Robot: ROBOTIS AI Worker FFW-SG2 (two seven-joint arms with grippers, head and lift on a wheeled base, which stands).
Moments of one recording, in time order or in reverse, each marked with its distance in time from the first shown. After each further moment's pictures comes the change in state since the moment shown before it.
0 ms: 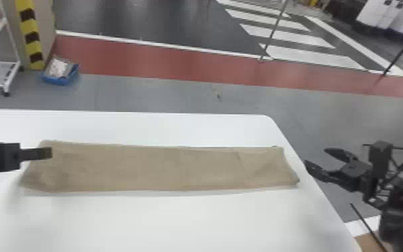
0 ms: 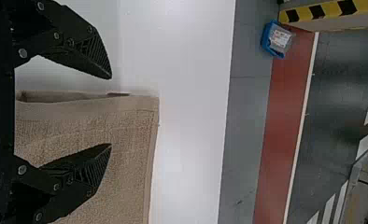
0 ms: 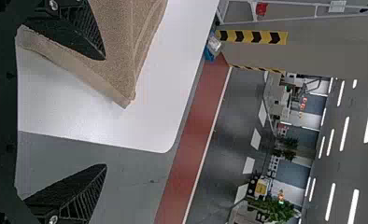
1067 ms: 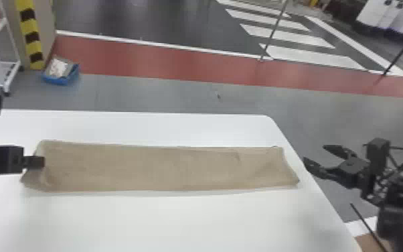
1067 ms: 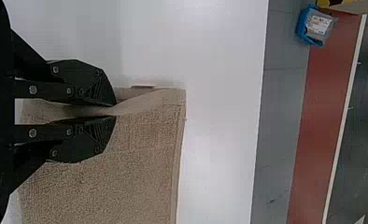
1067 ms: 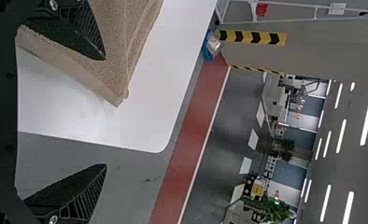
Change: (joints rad) left arm -0.077 0.000 -0.020 0.084 -0.013 0.127 -0.041; right arm -0.014 -0.002 0.016 0.005 0.006 -0.016 -0.015
